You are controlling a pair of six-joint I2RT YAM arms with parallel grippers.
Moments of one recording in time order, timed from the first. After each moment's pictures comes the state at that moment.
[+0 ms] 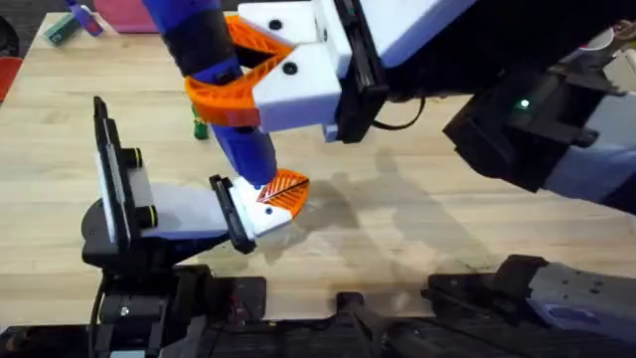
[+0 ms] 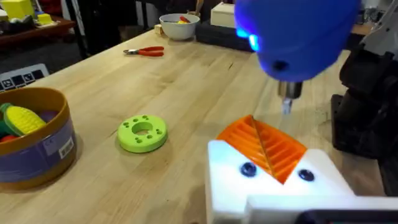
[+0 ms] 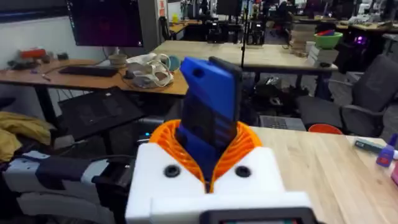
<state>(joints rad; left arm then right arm) 0.03 0.01 0.01 -0.13 1.16 0.08 0.77 1.29 0.92 0.64 -0.93 0.15</state>
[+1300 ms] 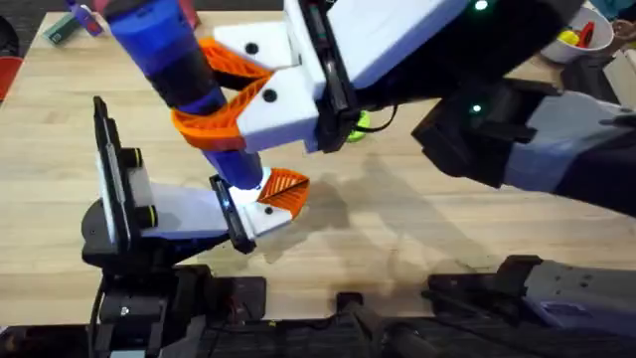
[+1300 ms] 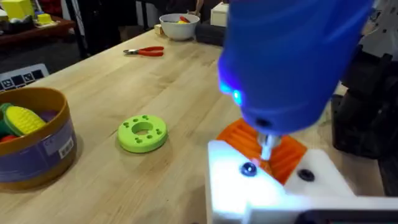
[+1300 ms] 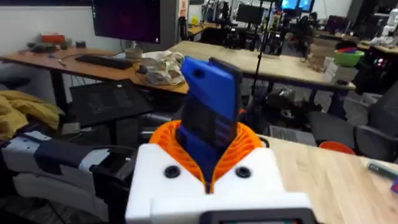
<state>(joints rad) 0.03 0.01 0.01 -0.13 1.16 0.08 0.80 1.39 0.92 0.77 -0.99 0.10</state>
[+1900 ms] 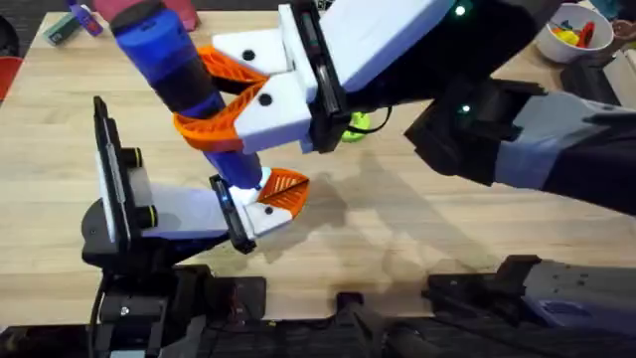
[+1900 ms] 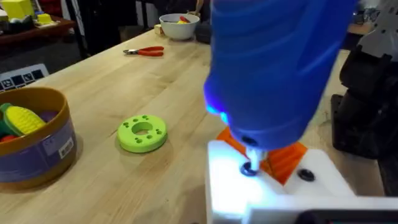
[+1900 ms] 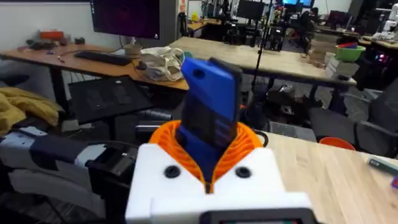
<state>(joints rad) 0.03 0.01 0.01 -0.13 1.16 0.08 0.80 1.42 0.92 0.77 -0.99 0.08</state>
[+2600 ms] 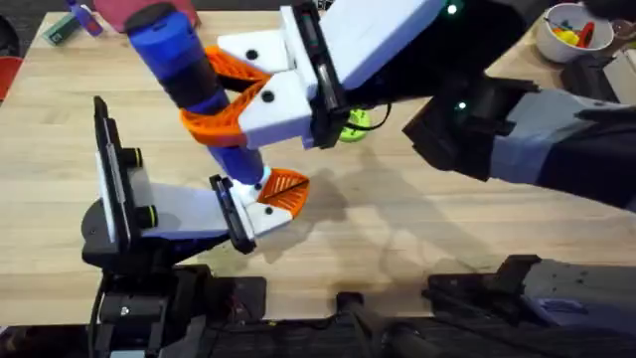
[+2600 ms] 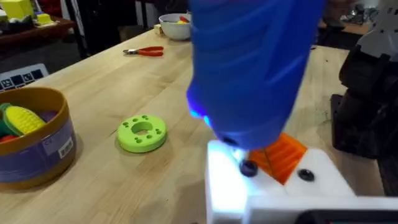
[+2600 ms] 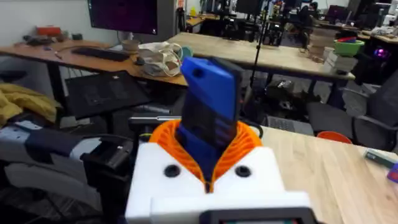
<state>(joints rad) 0.03 0.01 0.01 -0.13 1.16 0.08 0.78 1.44 0.92 0.77 -1.01 0.07</state>
